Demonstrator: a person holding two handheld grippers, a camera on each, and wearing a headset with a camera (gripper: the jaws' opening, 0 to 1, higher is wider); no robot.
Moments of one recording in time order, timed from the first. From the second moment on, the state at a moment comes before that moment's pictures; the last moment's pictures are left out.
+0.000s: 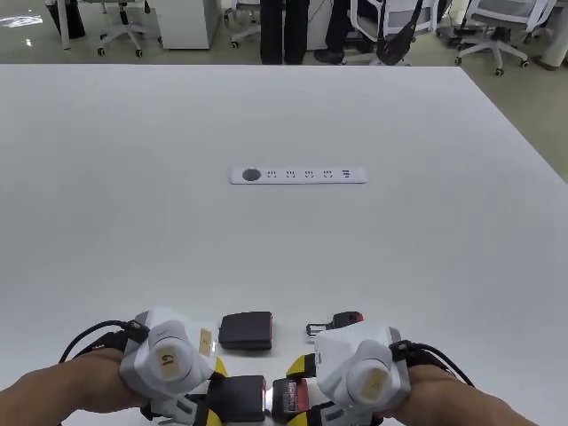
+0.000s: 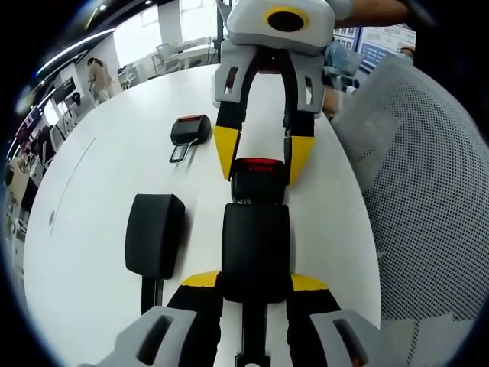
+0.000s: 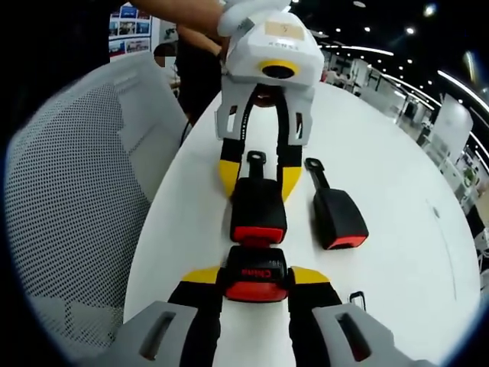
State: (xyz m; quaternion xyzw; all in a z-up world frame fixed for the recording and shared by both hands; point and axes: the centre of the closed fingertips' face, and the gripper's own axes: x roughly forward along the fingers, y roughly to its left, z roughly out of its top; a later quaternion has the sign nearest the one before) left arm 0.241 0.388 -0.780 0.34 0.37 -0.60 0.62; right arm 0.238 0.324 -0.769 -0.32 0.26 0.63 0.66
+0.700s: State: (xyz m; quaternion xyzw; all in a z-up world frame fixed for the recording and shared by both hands) left arm 0.250 0.397 -0.766 0.33 0.36 -0.58 0.65; right arm 0.251 0.313 -0.744 -0.33 0.25 0.62 0.67
